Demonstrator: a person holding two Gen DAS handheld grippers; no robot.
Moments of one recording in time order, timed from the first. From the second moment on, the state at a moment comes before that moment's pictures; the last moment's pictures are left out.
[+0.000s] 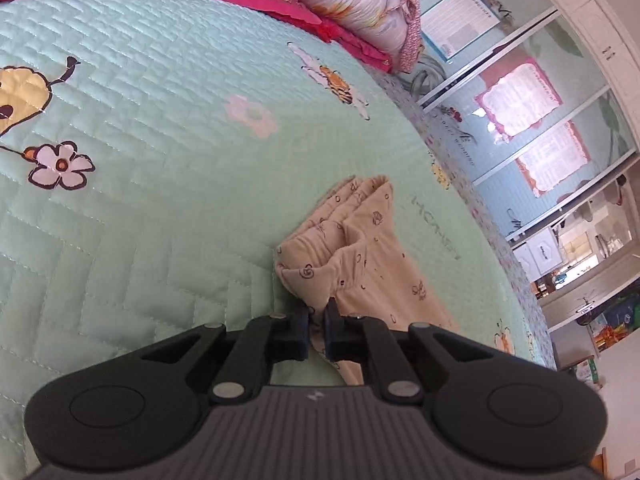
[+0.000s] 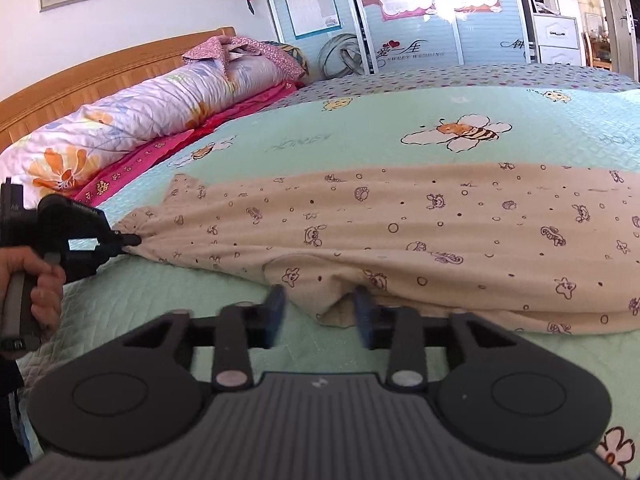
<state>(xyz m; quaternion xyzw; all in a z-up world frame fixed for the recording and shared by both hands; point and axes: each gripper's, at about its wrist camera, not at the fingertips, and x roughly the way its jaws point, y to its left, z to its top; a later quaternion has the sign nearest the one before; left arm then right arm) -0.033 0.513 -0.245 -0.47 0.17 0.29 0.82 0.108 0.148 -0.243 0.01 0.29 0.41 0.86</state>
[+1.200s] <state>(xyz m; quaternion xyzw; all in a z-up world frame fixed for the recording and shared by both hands) -0.045 0.509 -0.236 -0.44 0.18 0.27 0.84 0.119 0.098 -0.235 0.03 0.29 0.41 0.87</state>
